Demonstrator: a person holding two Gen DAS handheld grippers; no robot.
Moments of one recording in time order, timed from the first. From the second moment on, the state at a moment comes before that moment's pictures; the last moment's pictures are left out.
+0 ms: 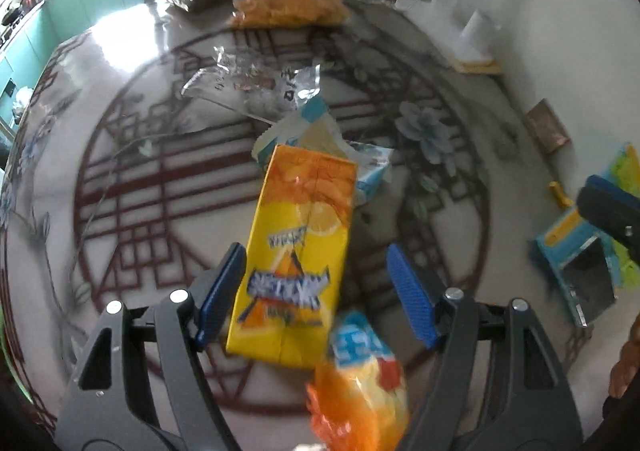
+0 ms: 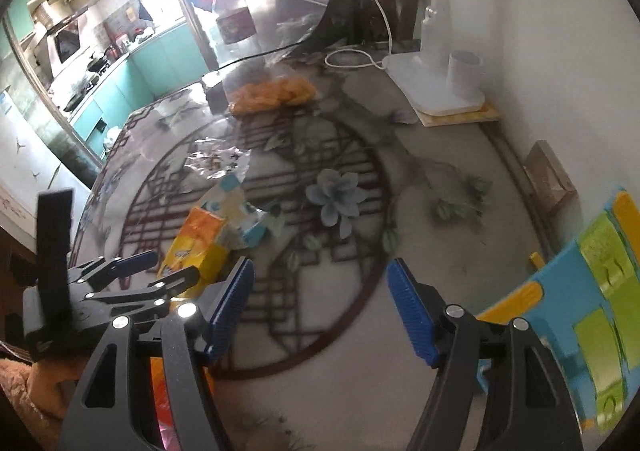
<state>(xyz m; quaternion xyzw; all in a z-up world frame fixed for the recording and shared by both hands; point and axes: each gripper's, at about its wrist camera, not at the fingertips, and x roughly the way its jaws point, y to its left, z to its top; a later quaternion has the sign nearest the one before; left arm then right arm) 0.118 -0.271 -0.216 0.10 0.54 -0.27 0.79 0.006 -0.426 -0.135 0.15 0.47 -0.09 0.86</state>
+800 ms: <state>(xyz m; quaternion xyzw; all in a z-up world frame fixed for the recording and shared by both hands) 0.125 -0.141 -0.180 -0.02 0.52 -0.16 0.84 0.153 -0.348 -0.219 0.07 0.55 0.06 0.83</state>
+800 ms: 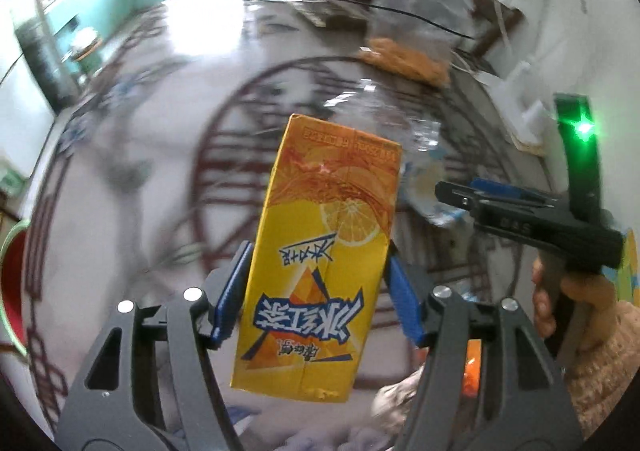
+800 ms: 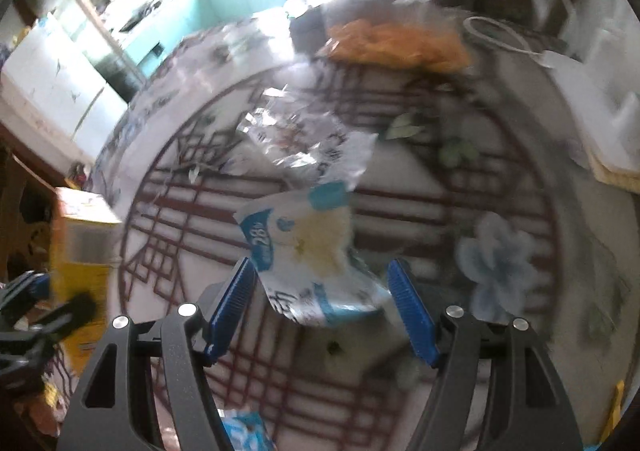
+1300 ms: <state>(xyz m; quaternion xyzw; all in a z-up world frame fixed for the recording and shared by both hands) 0.106 -0.103 -0.169 -0.04 0.51 -0.13 0.85 0.152 -0.333 -0.235 0.01 0.56 0.03 0.83</state>
